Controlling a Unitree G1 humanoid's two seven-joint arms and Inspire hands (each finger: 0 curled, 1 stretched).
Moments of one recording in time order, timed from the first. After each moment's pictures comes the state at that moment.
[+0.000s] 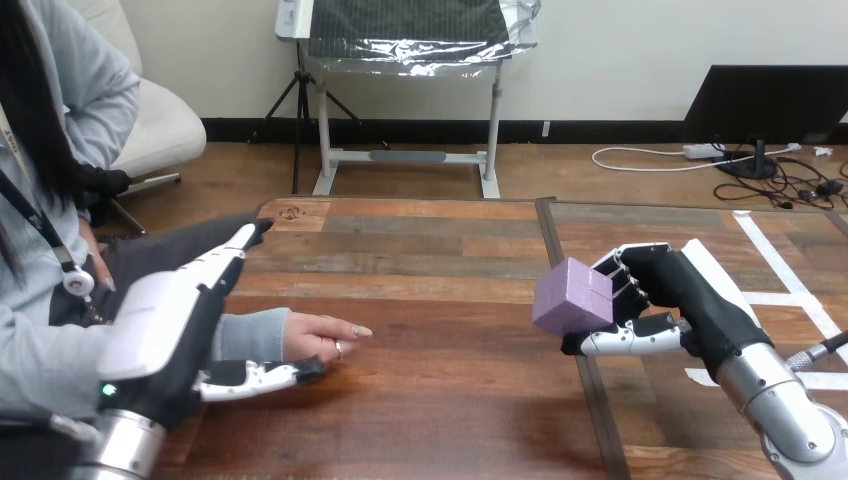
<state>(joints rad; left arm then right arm) -0.16 0.50 -0.05 0.75 0.75 -0.74 0.50 -0.31 -0.46 0.06 0.72 -0.18 -0.44 0.13</state>
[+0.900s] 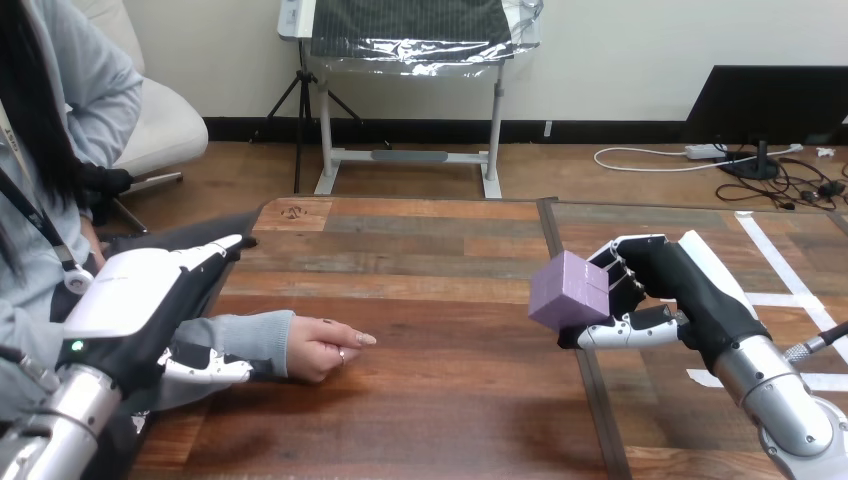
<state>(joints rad) -0.30 0.66 -0.13 0.84 0.75 -0.68 0.34 -0.32 -0.46 0.06 0.70 -0.18 -0.44 0.13</state>
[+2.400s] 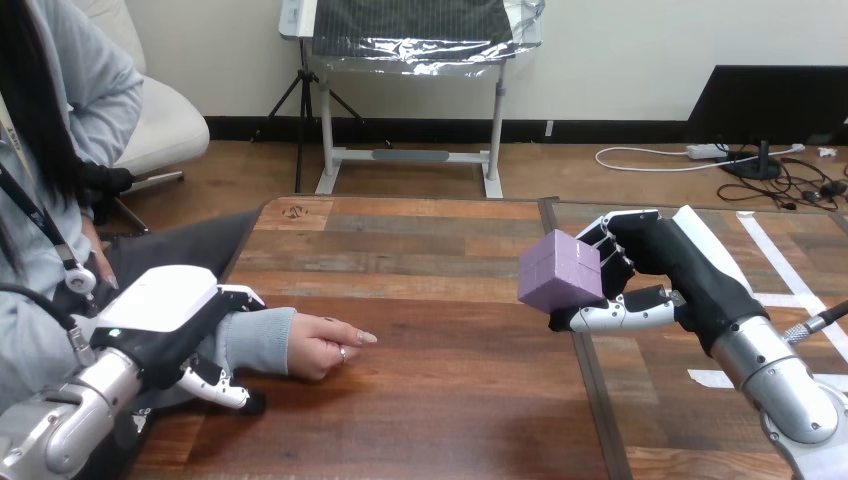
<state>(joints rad) -0.53 0.67 -0.38 1.15 0.83 -0.66 0.30 -0.31 -0.46 0.05 0.59 -0.15 -0.44 0.18</state>
